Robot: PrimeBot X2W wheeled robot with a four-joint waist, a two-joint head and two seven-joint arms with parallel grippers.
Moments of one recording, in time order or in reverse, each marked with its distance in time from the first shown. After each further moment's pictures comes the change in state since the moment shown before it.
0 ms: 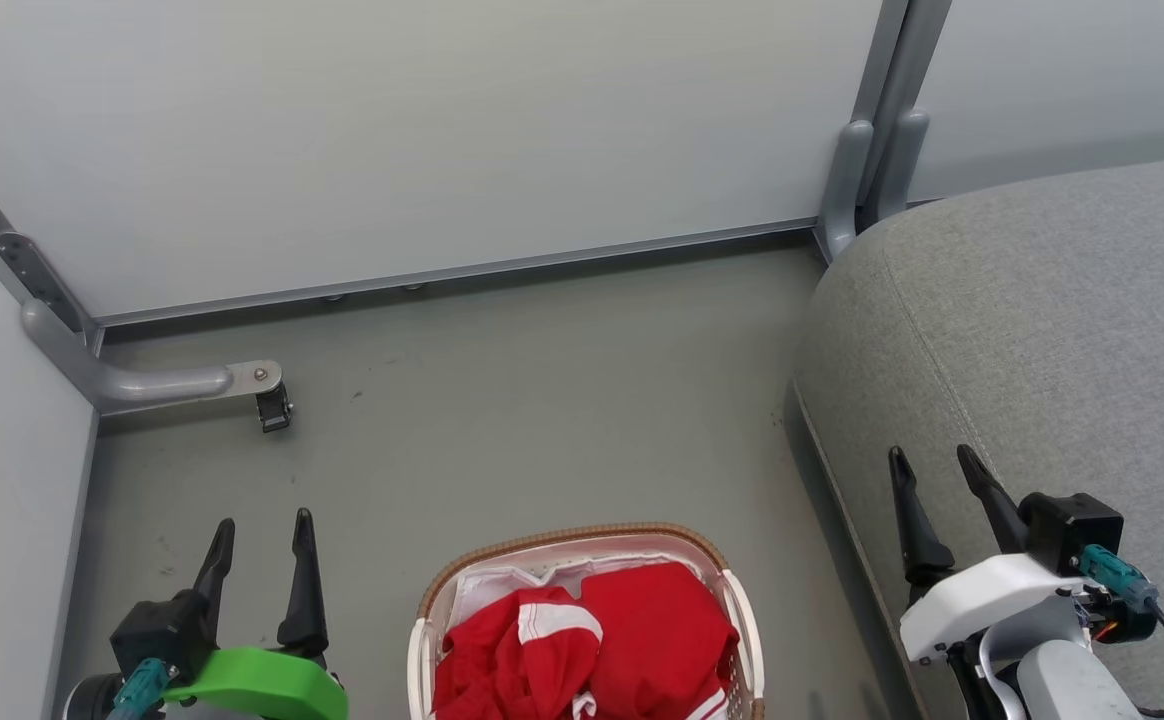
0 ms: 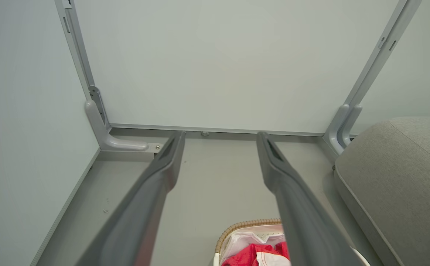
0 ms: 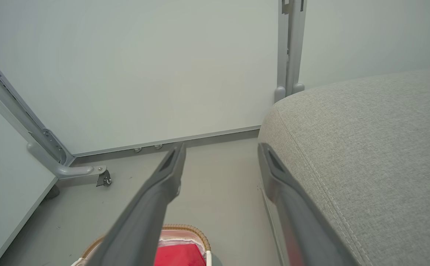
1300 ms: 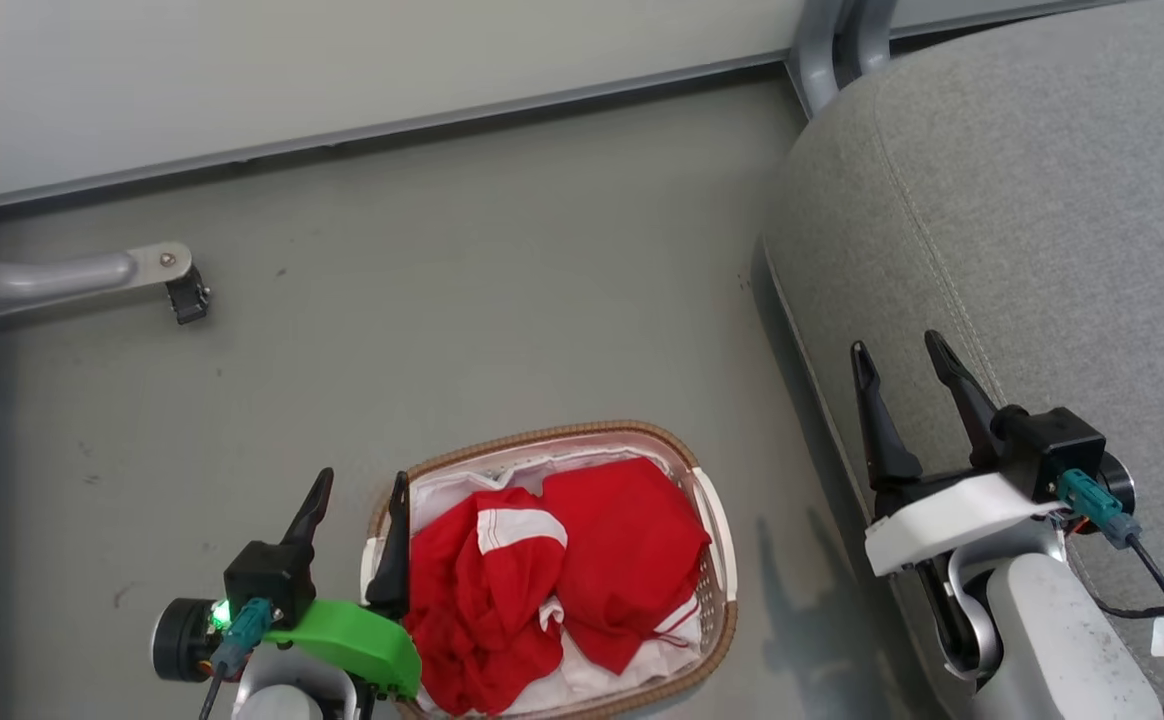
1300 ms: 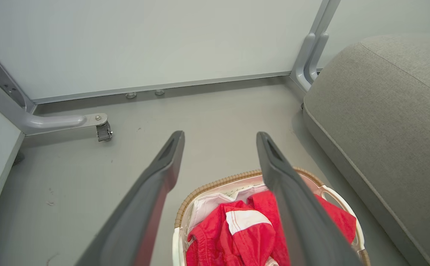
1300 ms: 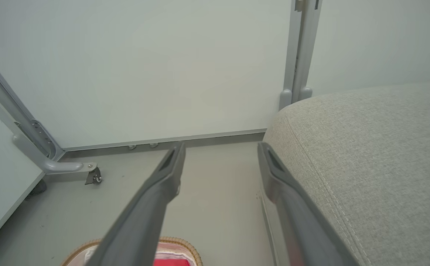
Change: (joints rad) left arm -0.114 -0.008 -0.147 0.107 0.070 0.000 -0.030; right arm -0.105 0.016 0.044 -0.097 -0.080 0.000 -0.029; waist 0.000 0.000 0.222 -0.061
